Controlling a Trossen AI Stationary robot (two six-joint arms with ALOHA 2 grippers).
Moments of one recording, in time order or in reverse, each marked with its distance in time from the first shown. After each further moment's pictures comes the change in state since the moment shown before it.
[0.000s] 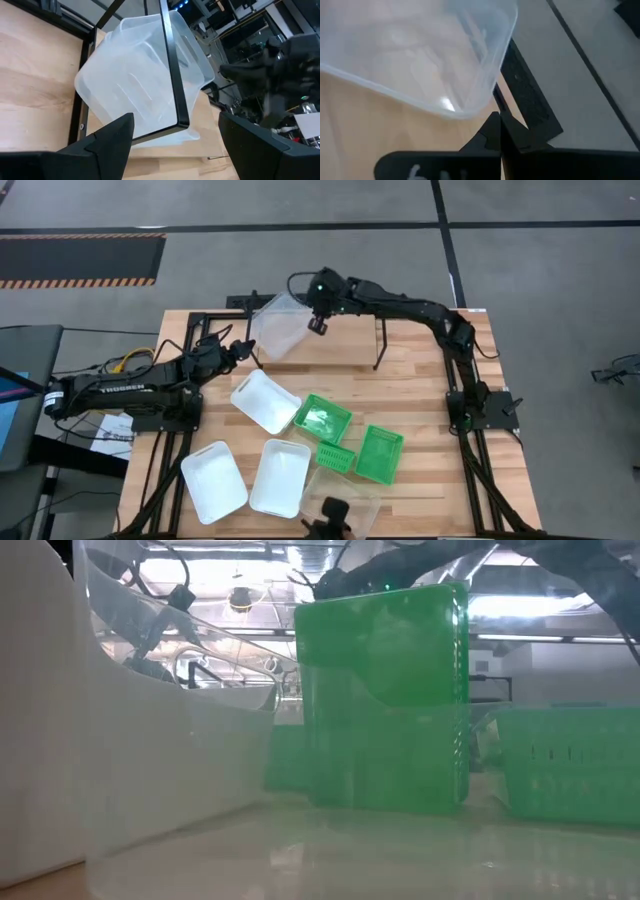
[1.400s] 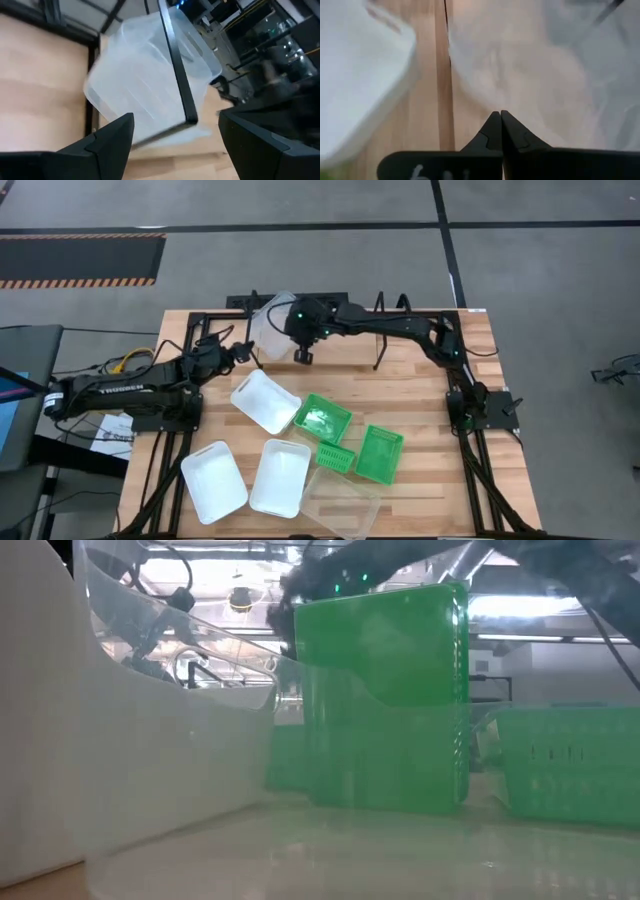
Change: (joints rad) left arm 0.005 -0.013 0.000 -0.032 -0.010 0.110; right arm 0.159 0.098 0.090 -0.013 -0.168 -0.048
